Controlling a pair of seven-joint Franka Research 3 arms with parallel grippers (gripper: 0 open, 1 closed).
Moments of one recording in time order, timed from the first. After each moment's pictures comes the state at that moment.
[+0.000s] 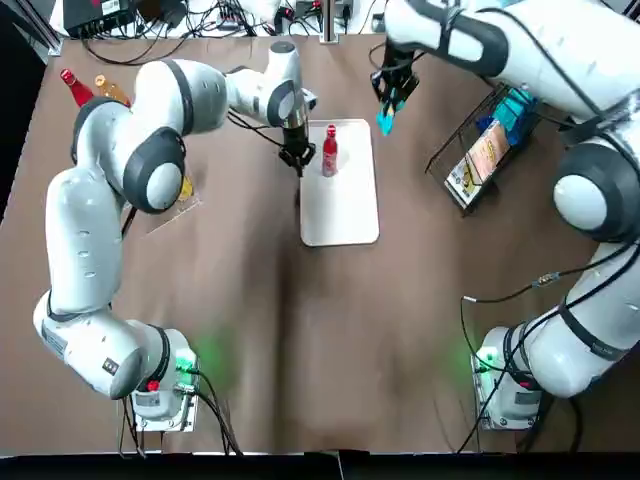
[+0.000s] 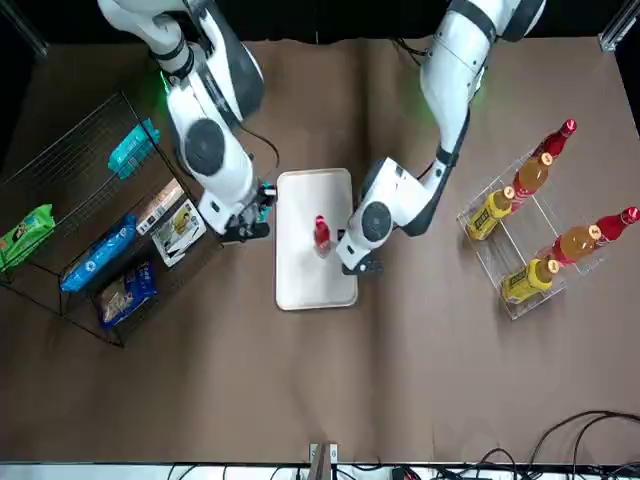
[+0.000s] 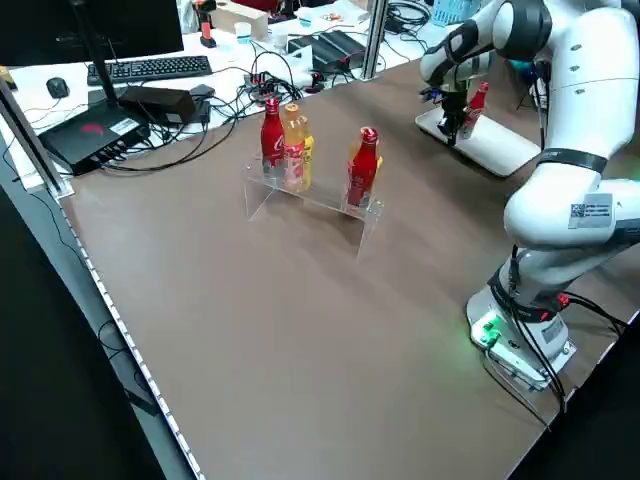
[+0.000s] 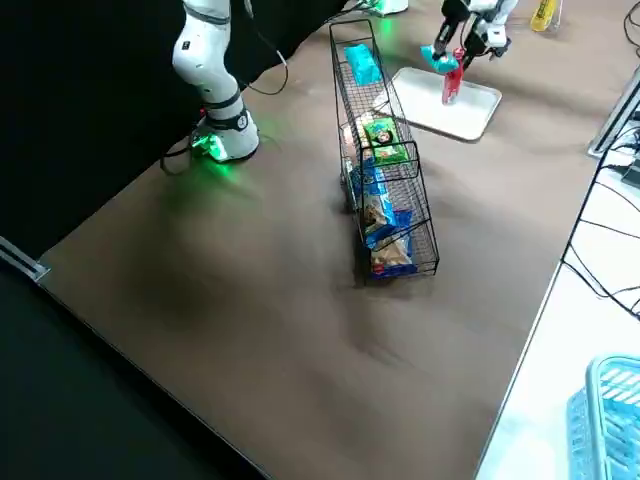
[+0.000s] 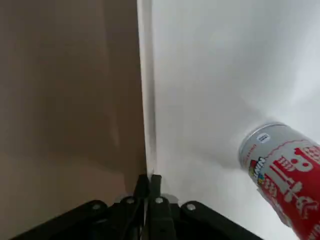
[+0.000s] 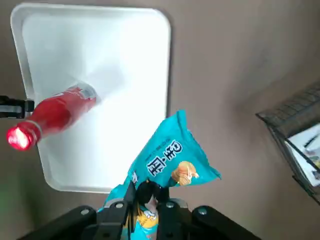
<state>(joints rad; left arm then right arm) -0.55 0.71 -0.14 -1.63 -0.16 2.17 -0.57 0.51 0.38 0.06 -1.57 0.13 1.77 0.44</state>
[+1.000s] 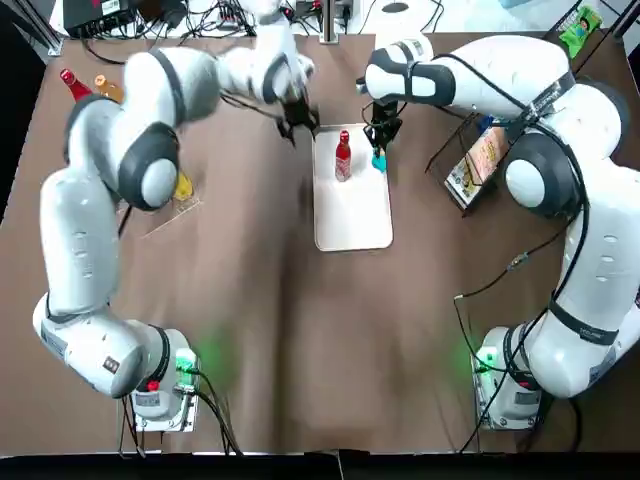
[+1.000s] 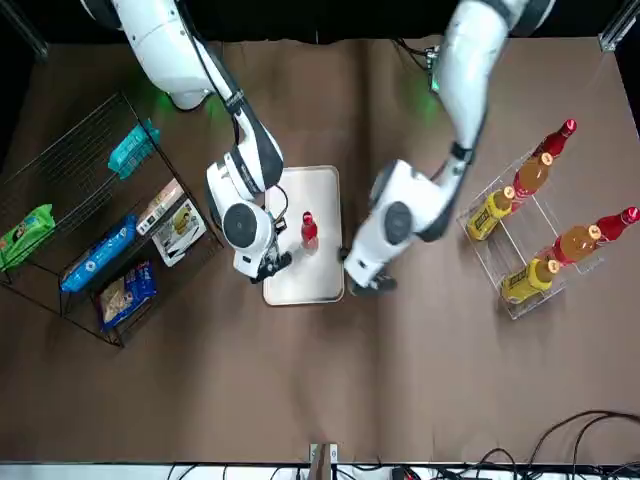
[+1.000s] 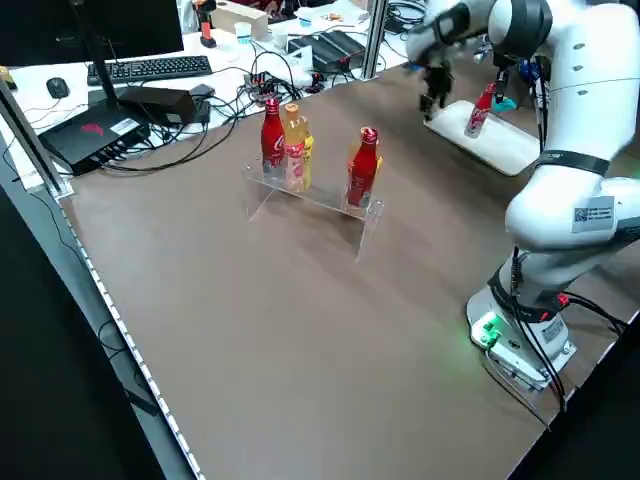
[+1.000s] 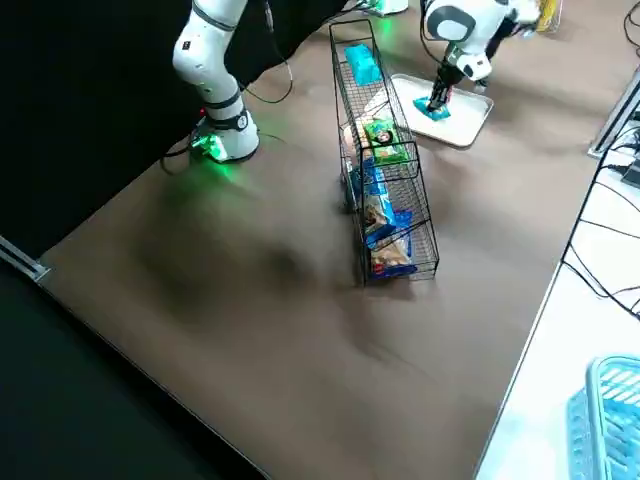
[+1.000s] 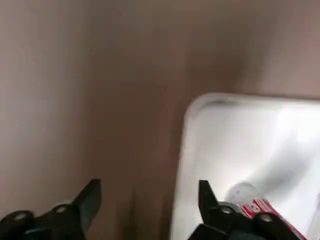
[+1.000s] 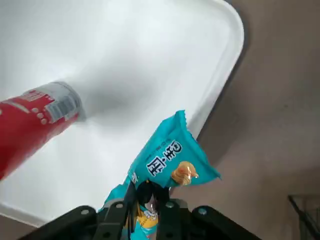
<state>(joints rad) -0.48 0.67 -0.13 -1.57 -0.19 2.23 -0.57 0.52 0.63 0.05 -1.58 0.13 1.94 0.09</state>
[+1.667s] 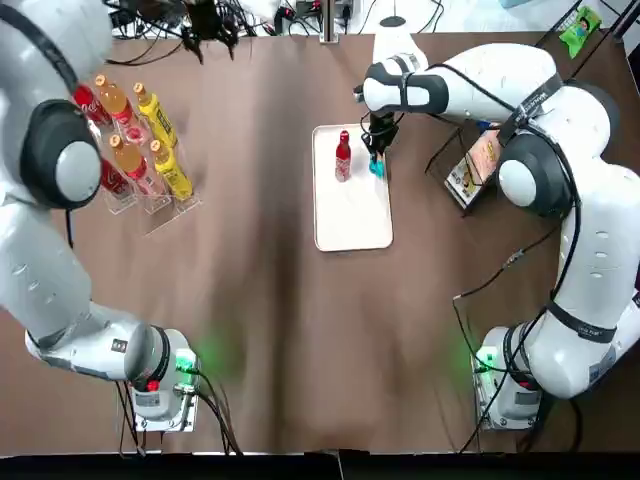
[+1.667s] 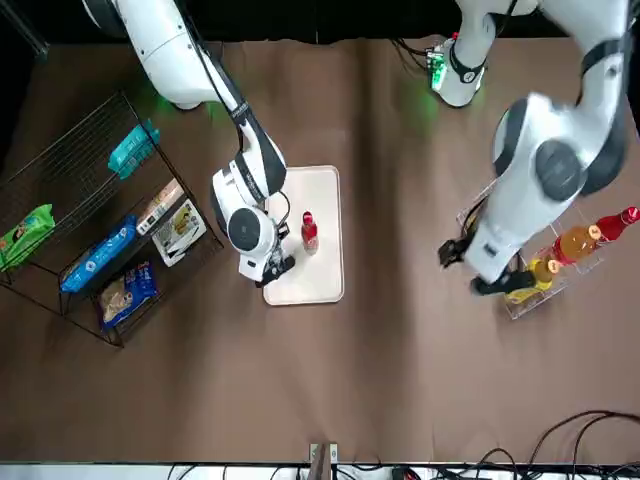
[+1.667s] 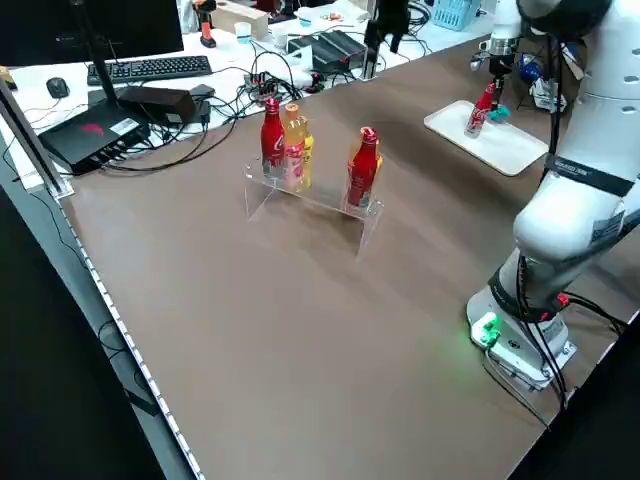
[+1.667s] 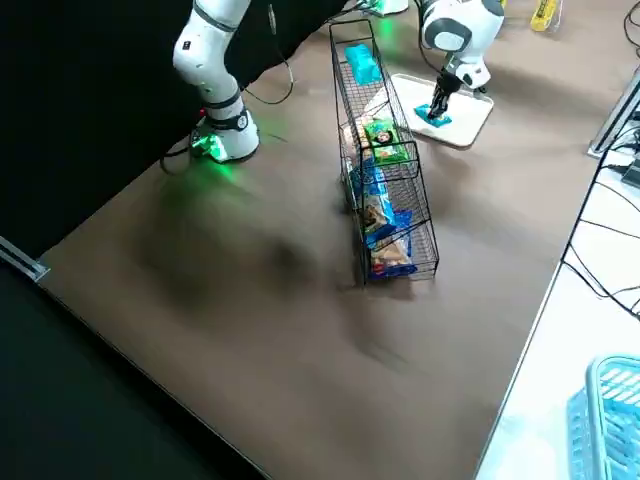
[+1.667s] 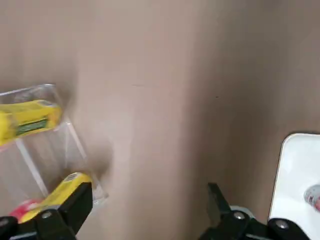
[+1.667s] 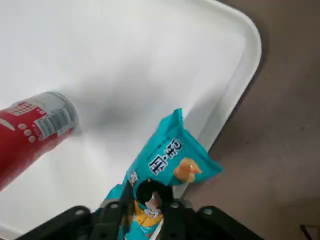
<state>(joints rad) -0.17 0.28 -0.13 -1.57 0.04 1.85 -0.41 0.52 0.66 0.05 -1.60 0.13 2.02 0.05</state>
